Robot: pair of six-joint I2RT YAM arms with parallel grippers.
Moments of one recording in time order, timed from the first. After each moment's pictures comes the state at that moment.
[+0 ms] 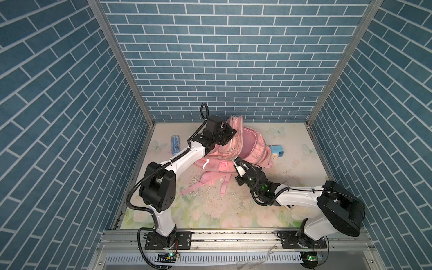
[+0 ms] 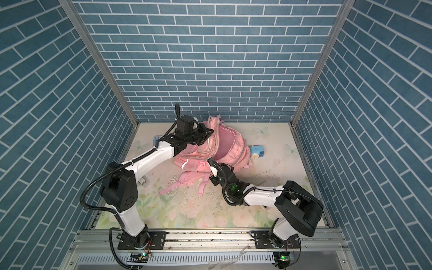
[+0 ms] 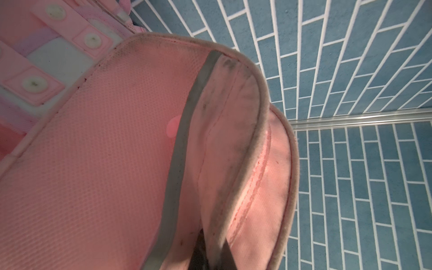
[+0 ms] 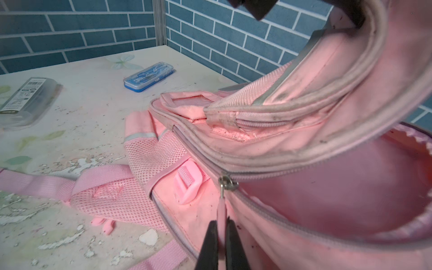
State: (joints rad) left arm -0.52 1.80 1.48 -0.06 0.26 -1.24; right arm 0.99 1.53 0.63 0.57 0.31 -0.09
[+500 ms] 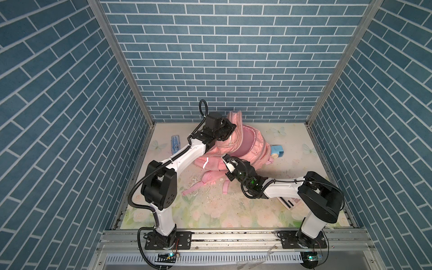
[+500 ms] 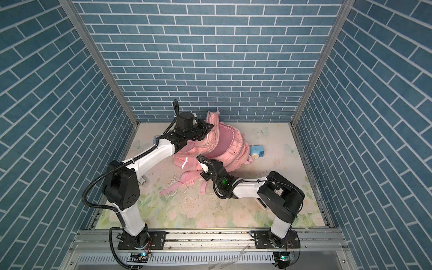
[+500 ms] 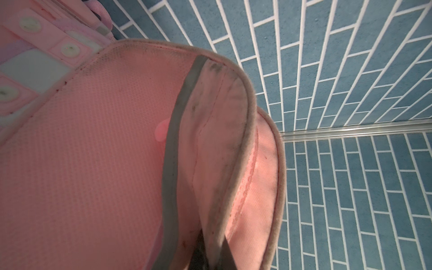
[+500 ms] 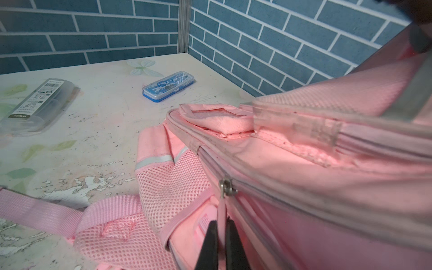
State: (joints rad) left arm -0.52 1.82 1.54 -0.05 0.24 -1.25; right arm 0.99 1.73 0.82 0.60 0.23 -0.17
